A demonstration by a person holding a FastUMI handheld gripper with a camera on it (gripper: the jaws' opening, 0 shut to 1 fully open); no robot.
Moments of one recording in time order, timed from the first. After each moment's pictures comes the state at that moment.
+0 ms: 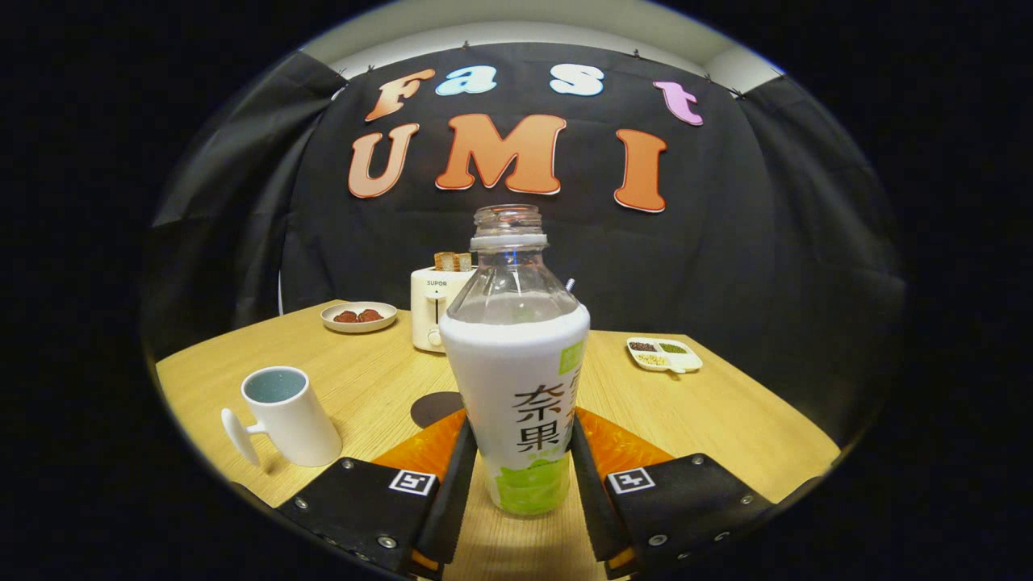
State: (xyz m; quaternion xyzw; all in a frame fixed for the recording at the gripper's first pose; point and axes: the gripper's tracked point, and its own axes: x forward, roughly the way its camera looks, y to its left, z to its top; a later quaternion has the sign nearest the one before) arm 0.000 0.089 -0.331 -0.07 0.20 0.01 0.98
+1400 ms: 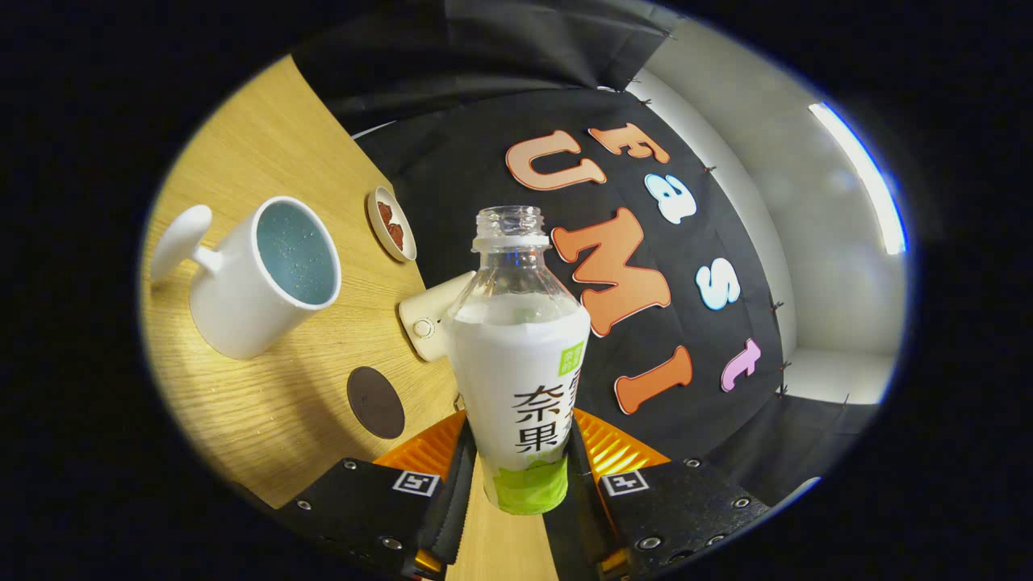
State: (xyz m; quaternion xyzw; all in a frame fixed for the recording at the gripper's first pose) arm 0.018 0.152 -0.284 -0.56 0.03 0.05 0.82
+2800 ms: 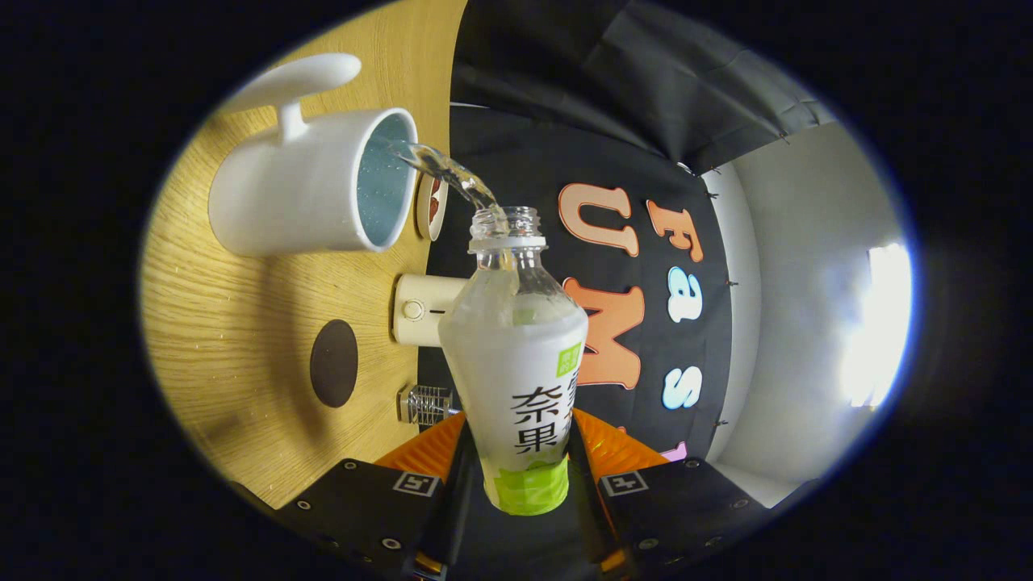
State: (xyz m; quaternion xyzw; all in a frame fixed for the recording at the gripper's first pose) arm 0.031 0.172 -0.277 -0.73 -0.05 0.06 0.68
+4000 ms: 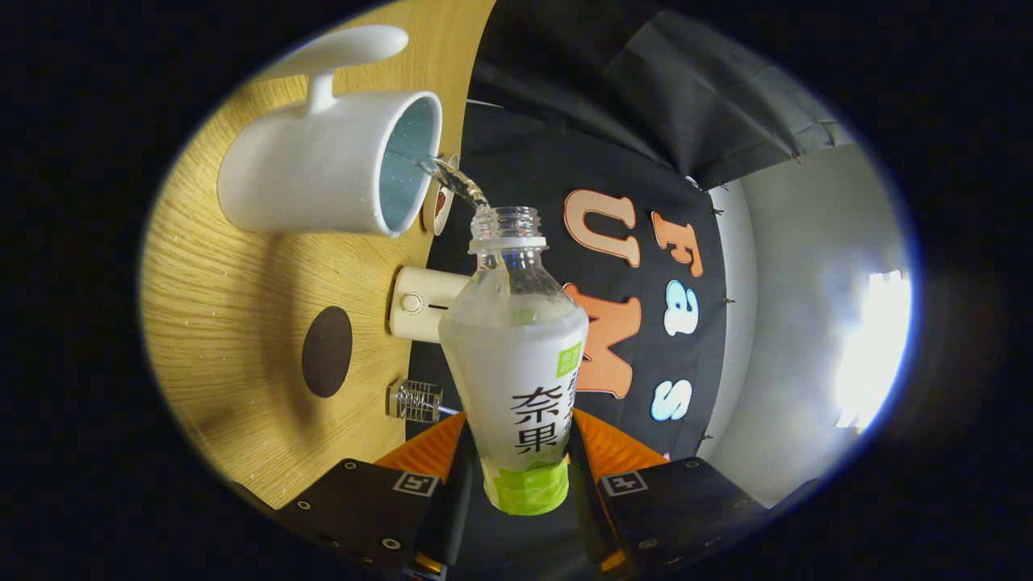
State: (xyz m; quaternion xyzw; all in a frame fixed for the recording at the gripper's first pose) arm 0.040 0.171 -0.281 -0.75 -0.06 0.06 0.65
